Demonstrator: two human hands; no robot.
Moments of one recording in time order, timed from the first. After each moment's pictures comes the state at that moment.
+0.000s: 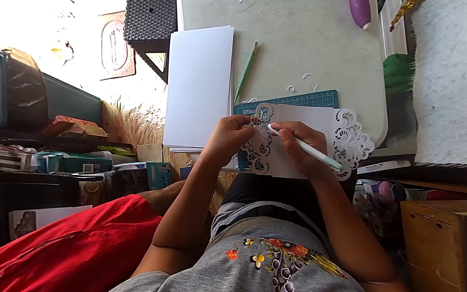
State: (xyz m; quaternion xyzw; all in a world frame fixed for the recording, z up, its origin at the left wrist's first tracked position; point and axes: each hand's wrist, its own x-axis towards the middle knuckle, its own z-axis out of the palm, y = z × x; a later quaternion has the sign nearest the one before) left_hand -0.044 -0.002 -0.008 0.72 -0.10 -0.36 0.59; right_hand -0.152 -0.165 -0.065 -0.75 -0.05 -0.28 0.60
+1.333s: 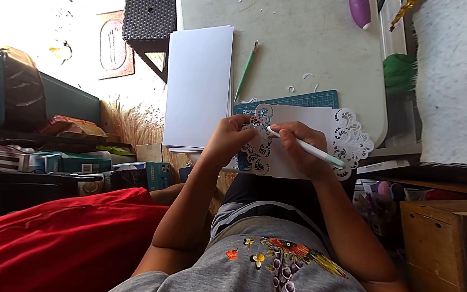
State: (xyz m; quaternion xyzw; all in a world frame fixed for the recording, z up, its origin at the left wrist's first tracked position) left_hand -0.043 -0.001 -0.009 0.73 -0.11 -0.36 0.57; right_hand -0.152 -0.166 -0.064 -0.75 -0.05 -0.27 0.60
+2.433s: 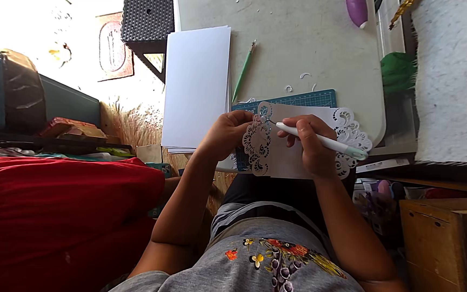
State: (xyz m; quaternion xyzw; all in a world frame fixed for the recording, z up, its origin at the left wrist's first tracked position) left_hand -0.030 -0.003 -0.014 0.67 -0.14 -0.40 0.61; right_hand -0.156 -0.170 -0.061 -0.65 0.02 -0.28 0.70
